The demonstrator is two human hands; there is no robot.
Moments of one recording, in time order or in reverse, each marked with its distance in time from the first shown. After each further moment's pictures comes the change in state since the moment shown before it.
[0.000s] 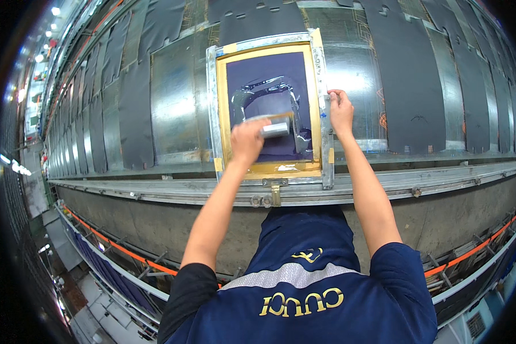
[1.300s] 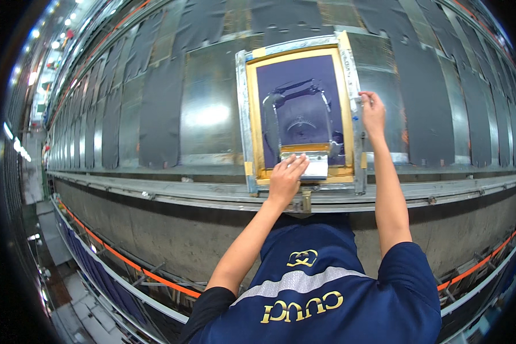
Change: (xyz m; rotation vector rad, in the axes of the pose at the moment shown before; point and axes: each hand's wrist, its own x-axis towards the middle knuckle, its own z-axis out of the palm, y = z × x) left_hand -0.106 0.011 -0.023 0.005 0.033 0.152; right_hand 0.004 -0.062 0.002 0.078 0.057 -0.173
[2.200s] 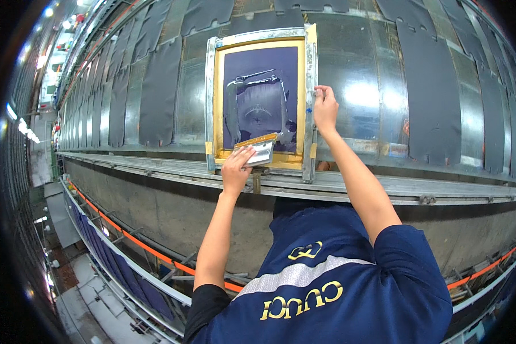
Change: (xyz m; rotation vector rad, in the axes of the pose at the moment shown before) left_hand -0.272 -0.523 -0.309 0.035 -0.002 -0.227; right_hand -0.302 -0.234 0.561 0.160 -0.085 0.069
